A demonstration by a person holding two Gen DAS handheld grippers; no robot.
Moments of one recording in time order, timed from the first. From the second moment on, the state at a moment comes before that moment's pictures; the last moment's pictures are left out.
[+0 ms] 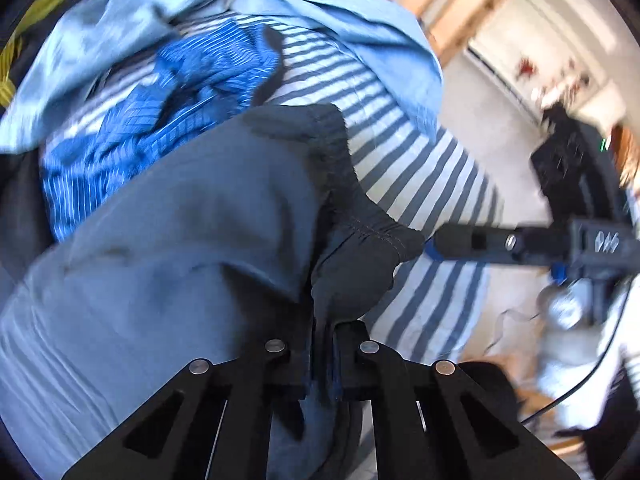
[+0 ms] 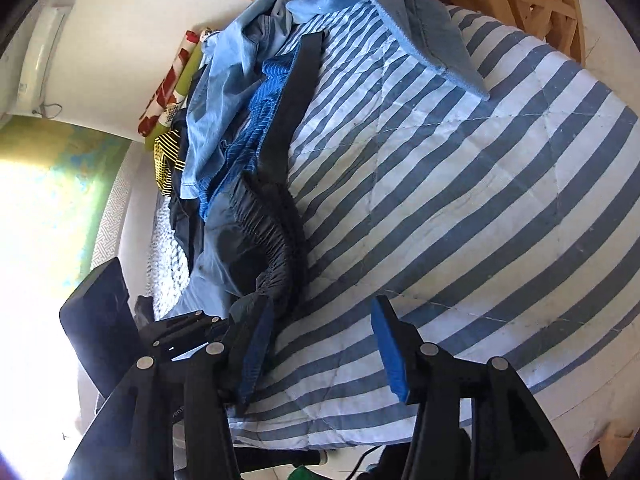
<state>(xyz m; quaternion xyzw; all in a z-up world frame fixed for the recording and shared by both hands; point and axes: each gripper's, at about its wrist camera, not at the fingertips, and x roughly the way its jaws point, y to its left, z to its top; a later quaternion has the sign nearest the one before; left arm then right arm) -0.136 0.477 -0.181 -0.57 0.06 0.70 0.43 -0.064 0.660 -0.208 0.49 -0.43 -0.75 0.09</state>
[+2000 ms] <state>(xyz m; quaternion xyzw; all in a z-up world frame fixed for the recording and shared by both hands) -0.071 0.526 -0.190 -0.50 0.21 0.67 0.51 -0.089 0.662 -0.226 0.49 -0.44 -0.75 0.09</state>
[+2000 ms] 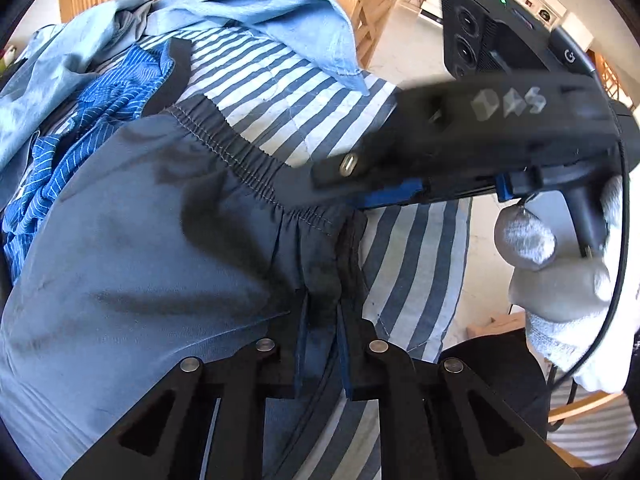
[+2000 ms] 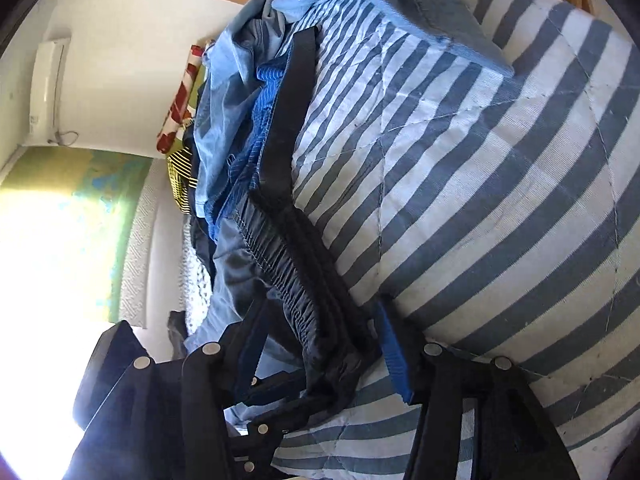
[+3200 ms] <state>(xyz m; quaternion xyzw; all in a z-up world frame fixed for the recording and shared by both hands) -0.072 0.425 -0.139 -0.51 0.10 0.69 0.51 -0.104 0.631 -0.218 0.50 -0.43 -0.74 0.10</state>
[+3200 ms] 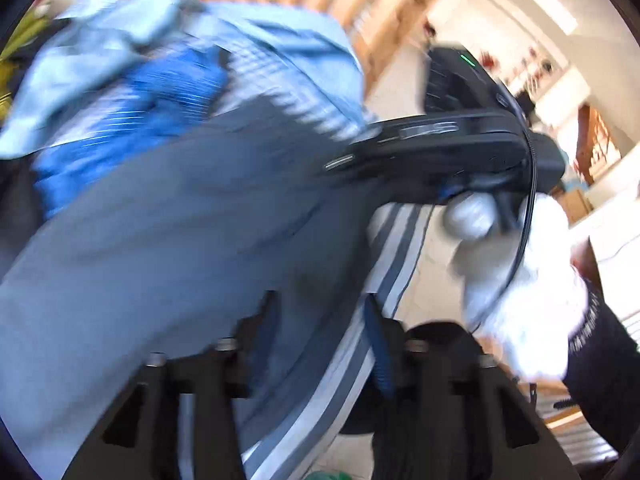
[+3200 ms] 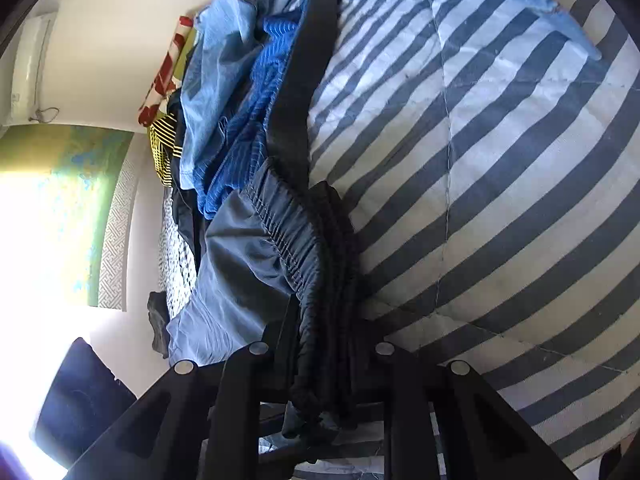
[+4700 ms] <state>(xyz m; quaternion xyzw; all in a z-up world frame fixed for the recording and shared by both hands) -0.090 -0.297 -0.129 -0.48 -0.15 0.86 -0.03 -0.137 0.120 -0.038 0.47 -0.14 -0.80 0.33</state>
